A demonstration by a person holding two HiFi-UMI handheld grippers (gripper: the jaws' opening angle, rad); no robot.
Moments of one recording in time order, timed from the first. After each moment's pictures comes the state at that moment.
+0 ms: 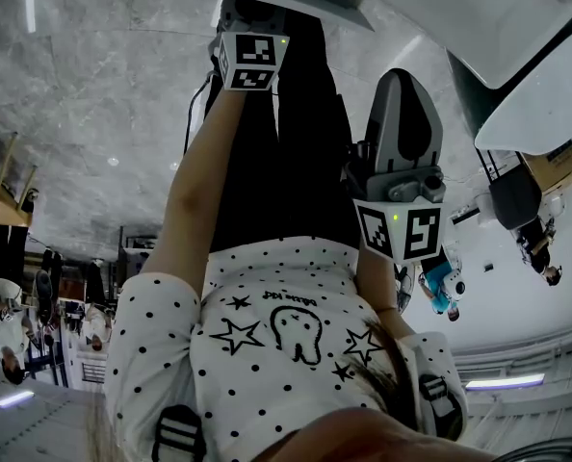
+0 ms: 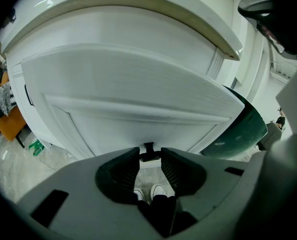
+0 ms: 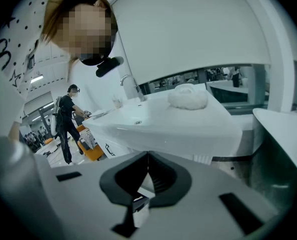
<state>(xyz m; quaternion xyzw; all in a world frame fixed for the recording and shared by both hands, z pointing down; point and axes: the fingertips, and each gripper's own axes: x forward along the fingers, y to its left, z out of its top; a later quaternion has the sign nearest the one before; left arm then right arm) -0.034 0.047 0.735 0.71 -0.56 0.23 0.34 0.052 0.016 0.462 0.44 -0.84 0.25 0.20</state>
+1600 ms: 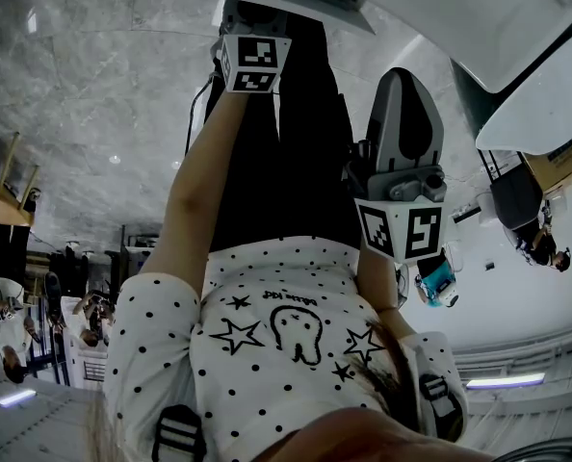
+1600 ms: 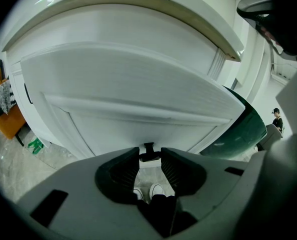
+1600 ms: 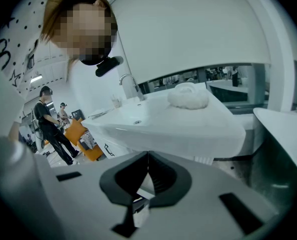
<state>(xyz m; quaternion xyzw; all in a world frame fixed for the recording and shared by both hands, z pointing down) -0.031 0.054 0.736 0.71 -0.56 0.23 0.35 0.052 0.017 0.465 0.44 -0.84 0.26 0.20</state>
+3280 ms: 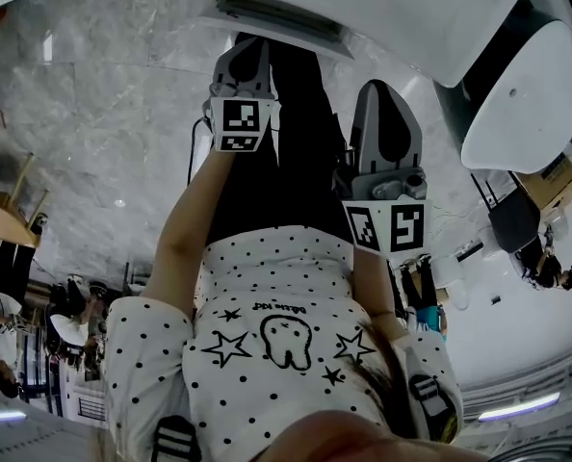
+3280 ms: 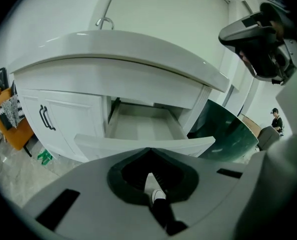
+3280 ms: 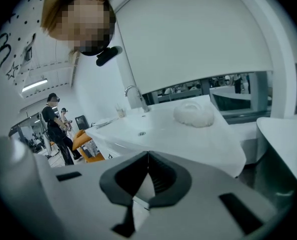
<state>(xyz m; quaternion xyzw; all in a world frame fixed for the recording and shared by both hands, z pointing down) -0.053 0.055 0.627 0.72 -0.58 0.21 0.32 0.044 -0.004 0.411 0.44 -0.85 0.23 0.17</state>
